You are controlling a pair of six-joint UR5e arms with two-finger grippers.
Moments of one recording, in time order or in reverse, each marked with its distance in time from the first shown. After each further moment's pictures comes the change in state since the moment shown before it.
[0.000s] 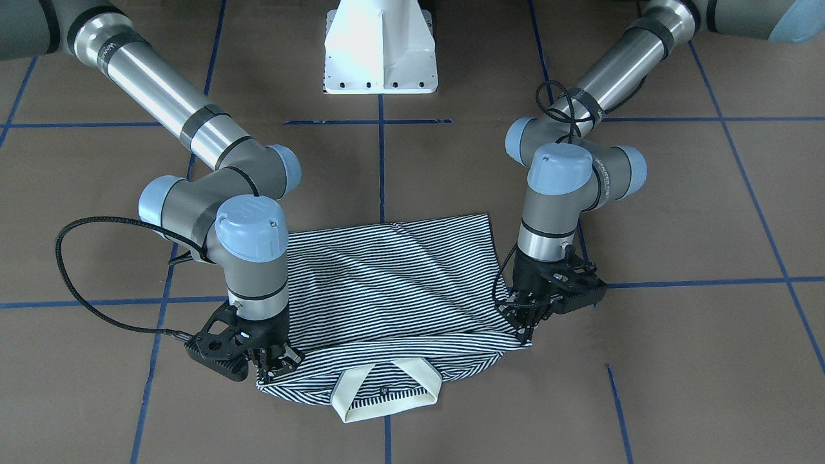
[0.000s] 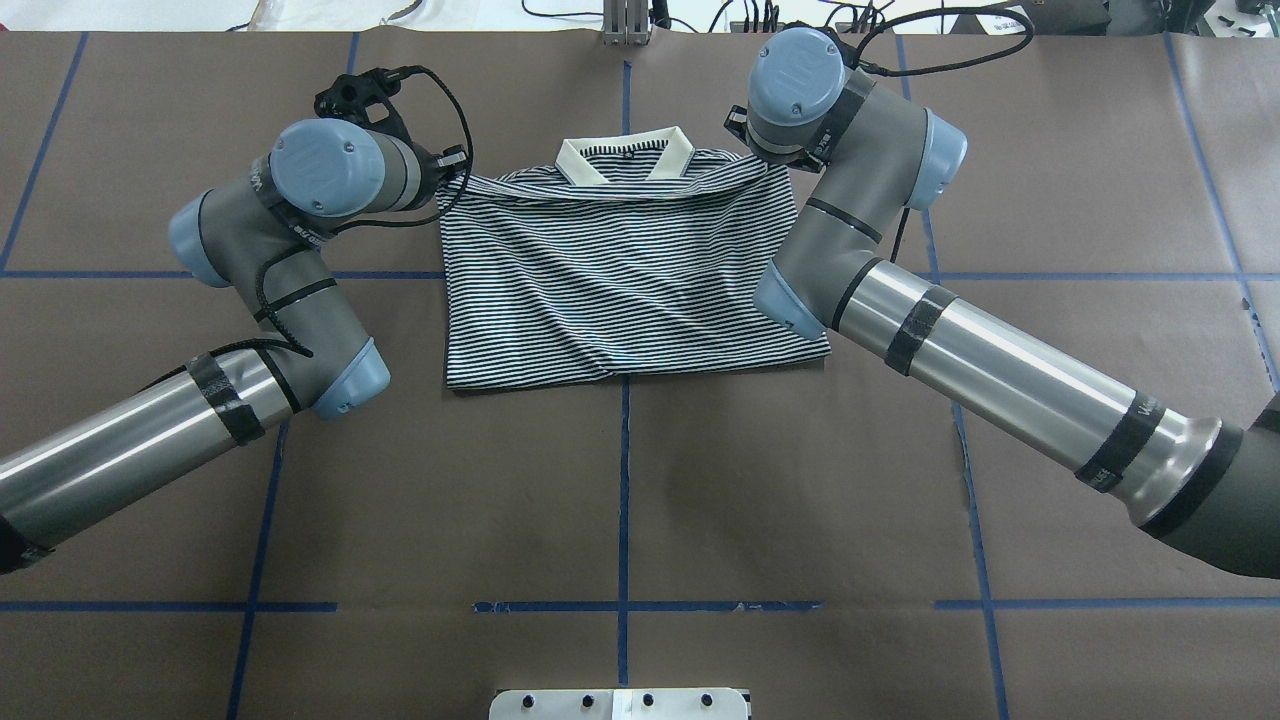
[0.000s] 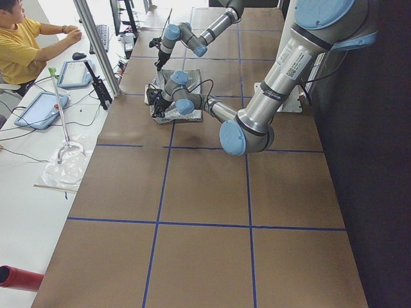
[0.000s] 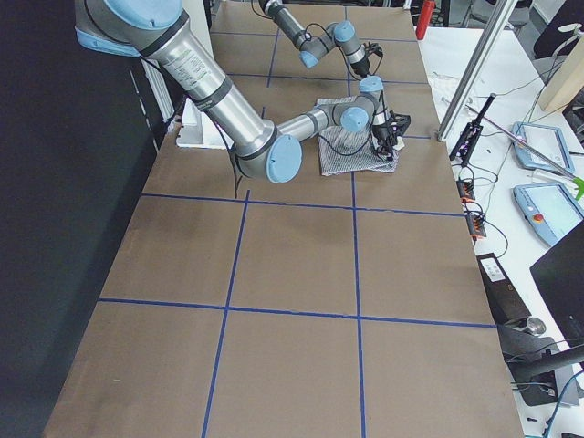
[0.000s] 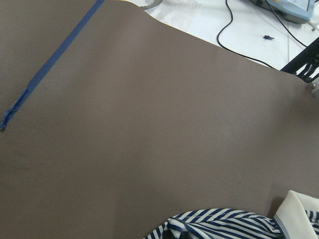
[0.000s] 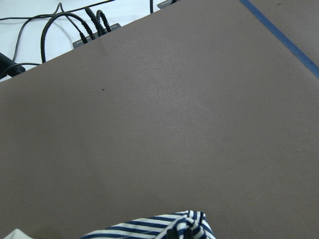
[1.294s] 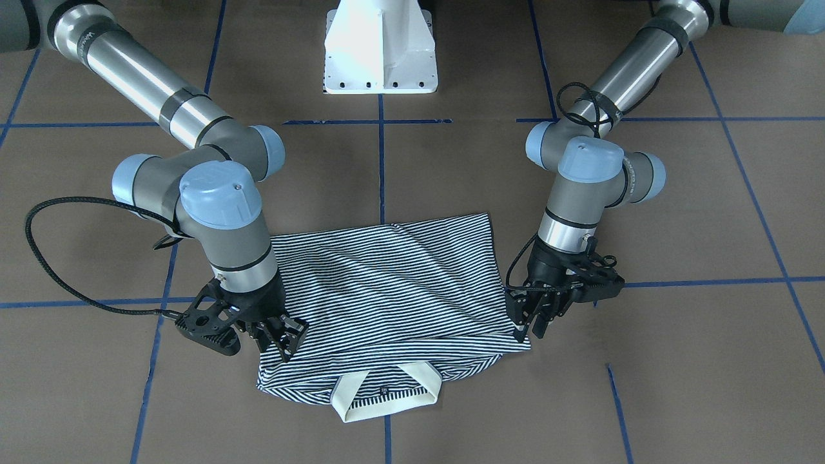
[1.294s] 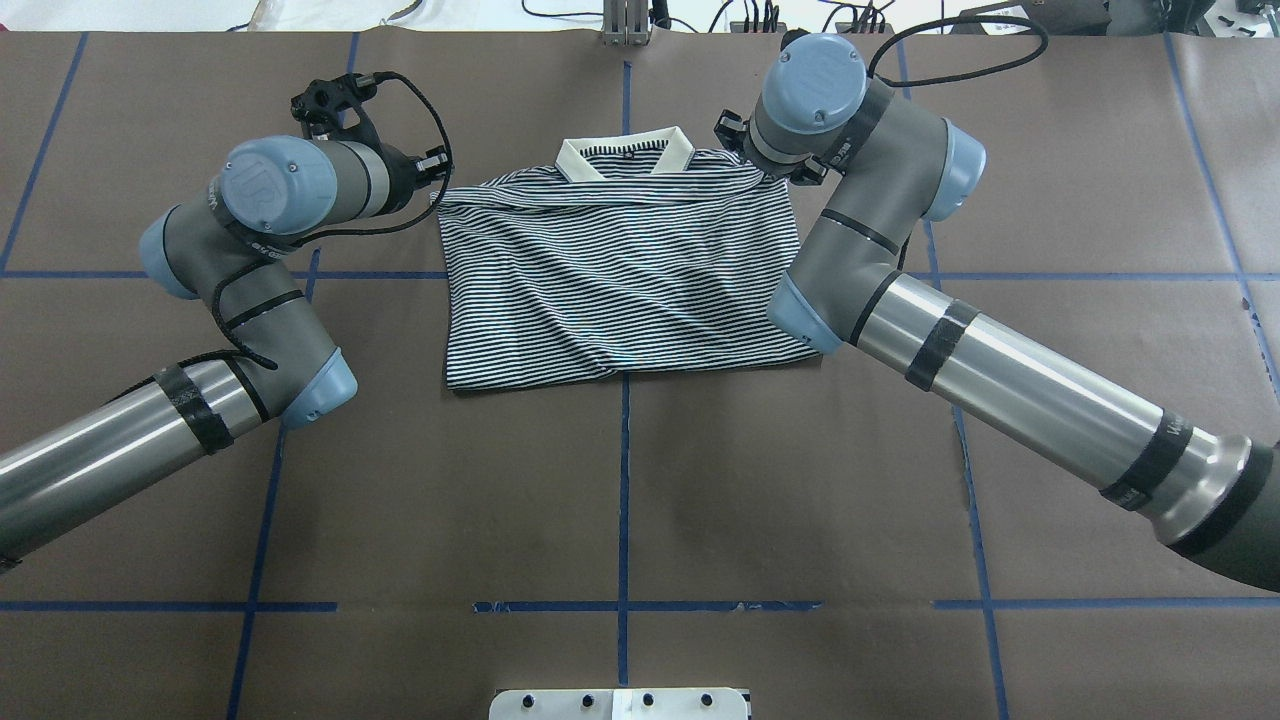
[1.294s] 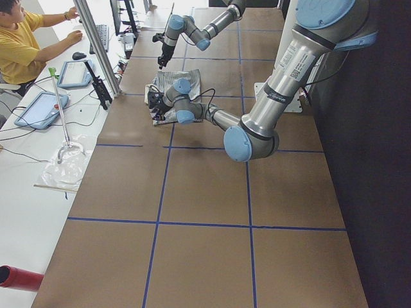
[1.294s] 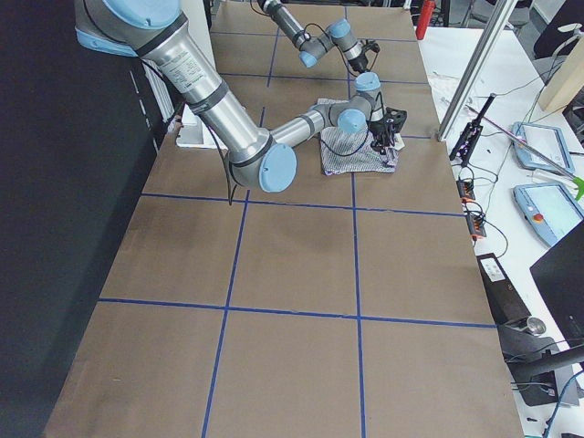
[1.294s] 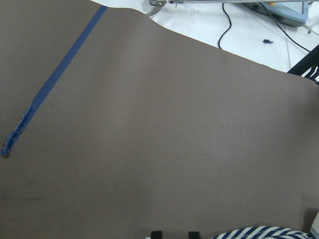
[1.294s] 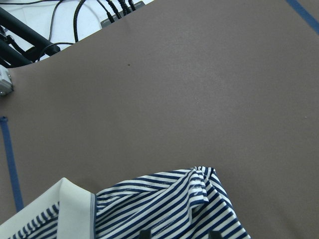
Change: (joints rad) left arm -0.011 0.062 -0.014 -0.220 -0.028 0.004; right arm 0.029 -0.109 0.220 0.009 0.148 0.004
